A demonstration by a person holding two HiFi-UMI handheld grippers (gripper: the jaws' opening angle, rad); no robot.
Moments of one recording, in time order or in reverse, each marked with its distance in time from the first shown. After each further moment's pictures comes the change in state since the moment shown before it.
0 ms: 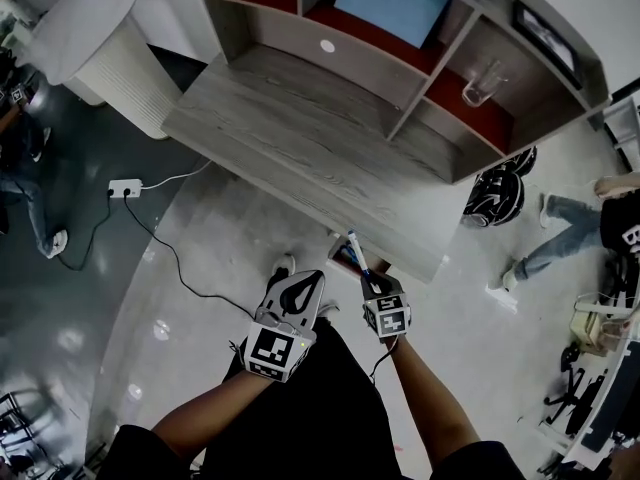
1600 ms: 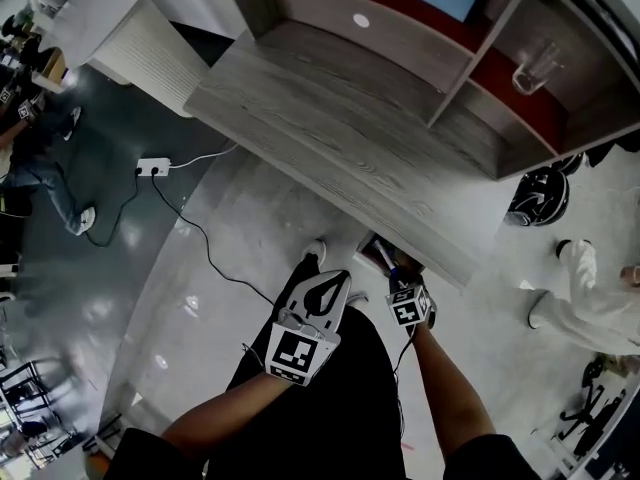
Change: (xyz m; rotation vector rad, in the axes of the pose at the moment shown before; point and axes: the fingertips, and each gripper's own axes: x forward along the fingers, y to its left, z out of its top) left arm 0.027 -0.001 -0.036 0.012 0.065 0.055; right arm 0.092 -0.035 -0.094 -0.217 0.208 0.013
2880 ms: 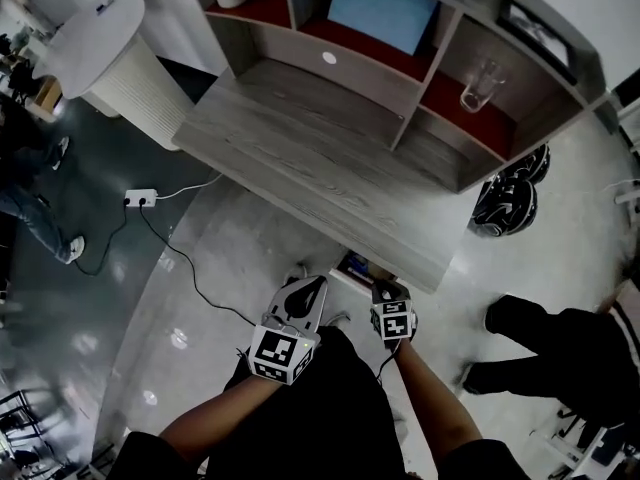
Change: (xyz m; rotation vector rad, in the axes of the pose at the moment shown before) left arm -0.012 -0.007 0.031 -0.056 -0.029 0.005; right arm -0.092 -0.012 0.054 0.266 -0.186 -0.056
